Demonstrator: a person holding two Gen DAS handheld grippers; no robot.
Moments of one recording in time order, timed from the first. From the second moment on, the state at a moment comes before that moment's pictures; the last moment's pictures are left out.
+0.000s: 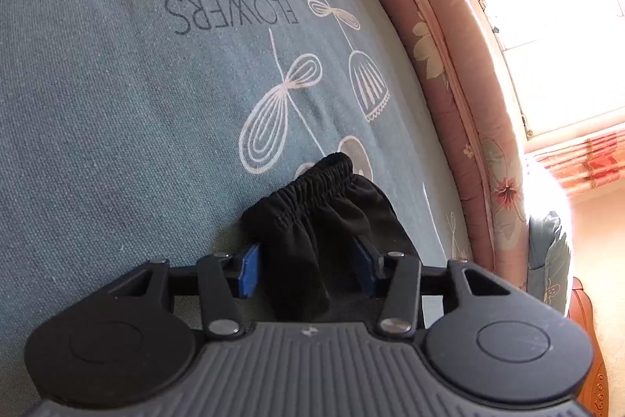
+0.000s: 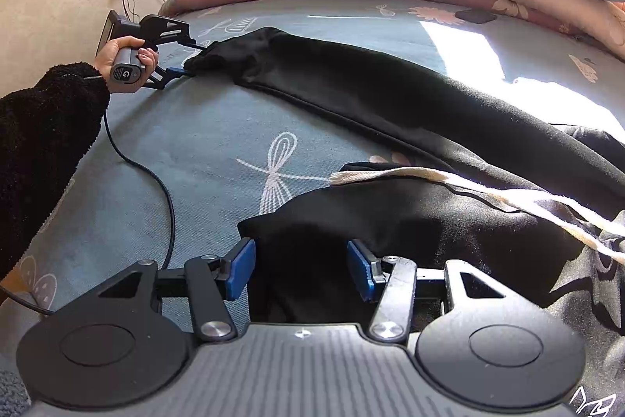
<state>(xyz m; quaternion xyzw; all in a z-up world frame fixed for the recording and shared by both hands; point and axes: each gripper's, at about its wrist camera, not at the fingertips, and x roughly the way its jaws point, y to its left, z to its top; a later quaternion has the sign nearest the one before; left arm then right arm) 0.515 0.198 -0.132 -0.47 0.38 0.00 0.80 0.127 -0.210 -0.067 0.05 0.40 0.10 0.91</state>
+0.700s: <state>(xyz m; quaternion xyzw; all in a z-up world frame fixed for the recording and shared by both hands) 0.518 0.202 -0.090 -0.30 0.37 0.09 0.87 0.123 -0.208 -0.065 0.04 0.40 0.09 0.91</state>
